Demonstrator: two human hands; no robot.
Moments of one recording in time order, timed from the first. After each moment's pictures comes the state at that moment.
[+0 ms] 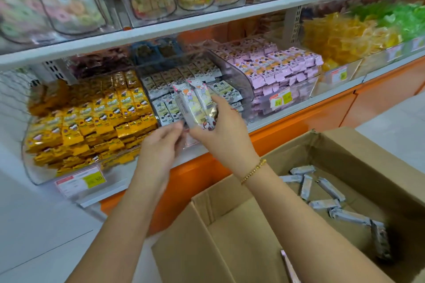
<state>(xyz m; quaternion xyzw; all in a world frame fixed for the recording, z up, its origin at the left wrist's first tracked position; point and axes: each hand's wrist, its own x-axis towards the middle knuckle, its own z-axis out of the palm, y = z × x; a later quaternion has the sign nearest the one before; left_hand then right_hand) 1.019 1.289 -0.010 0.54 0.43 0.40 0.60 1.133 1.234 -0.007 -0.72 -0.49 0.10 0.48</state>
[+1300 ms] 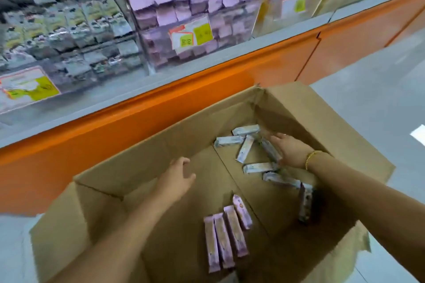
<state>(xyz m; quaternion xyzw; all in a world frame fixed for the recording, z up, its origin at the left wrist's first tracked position) 1.198 1.203 -0.273 0.80 0.48 -0.06 0.36 1.484 1.061 -0.255 -0.82 -0.50 0.26 -0.13</state>
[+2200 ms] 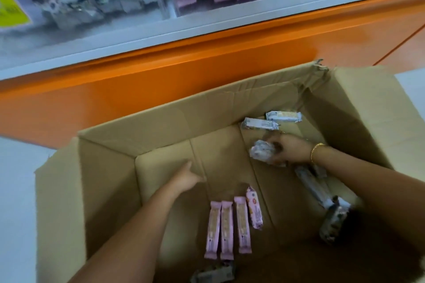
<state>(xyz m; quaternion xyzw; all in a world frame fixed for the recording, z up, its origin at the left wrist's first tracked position) 1.190 1.190 -0.385 0.56 0.62 -0.13 0.53 1.486 1.128 -0.337 -0.71 -0.57 0.41 -0.04</state>
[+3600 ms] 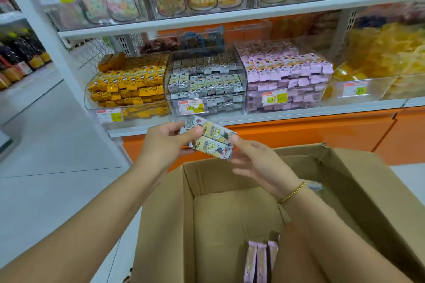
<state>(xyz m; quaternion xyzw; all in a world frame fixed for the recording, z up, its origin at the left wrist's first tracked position) 1.065 1.125 0.002 0.53 0.51 0.43 0.52 1.249 1.081 -0.049 -0.54 -0.35 0.60 0.47</state>
